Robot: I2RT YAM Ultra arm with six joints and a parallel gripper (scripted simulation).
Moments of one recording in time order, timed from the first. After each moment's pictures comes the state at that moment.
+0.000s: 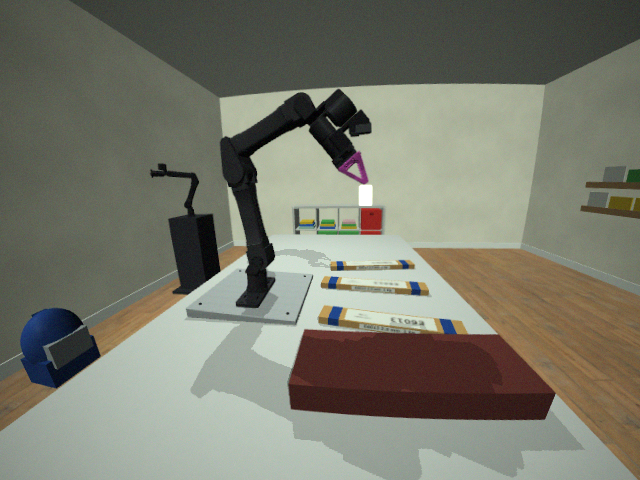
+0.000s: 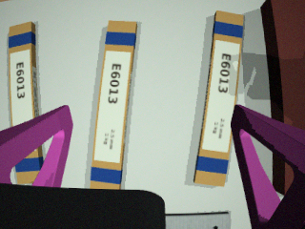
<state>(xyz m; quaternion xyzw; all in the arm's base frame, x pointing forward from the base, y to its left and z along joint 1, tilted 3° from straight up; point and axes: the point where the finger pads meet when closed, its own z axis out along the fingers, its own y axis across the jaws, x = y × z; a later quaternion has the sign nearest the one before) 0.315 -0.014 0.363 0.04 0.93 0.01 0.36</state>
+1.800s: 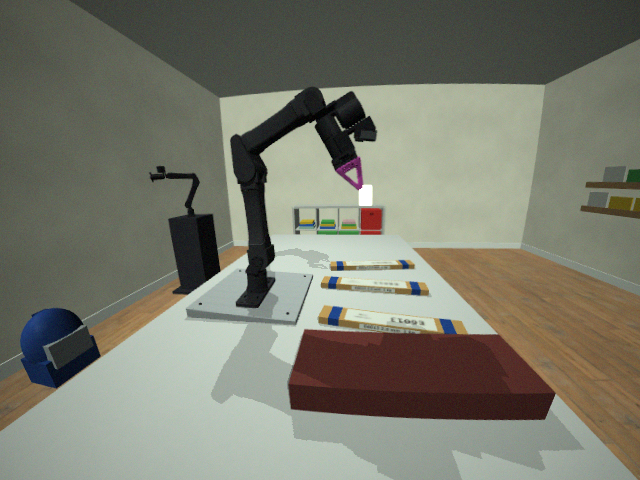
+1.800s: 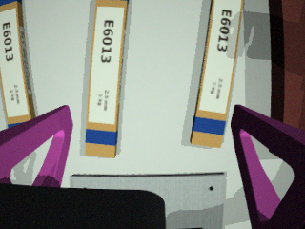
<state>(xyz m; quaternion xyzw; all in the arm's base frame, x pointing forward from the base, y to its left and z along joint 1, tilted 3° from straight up) 0.304 -0.016 0.347 0.04 0.96 0.01 0.27</state>
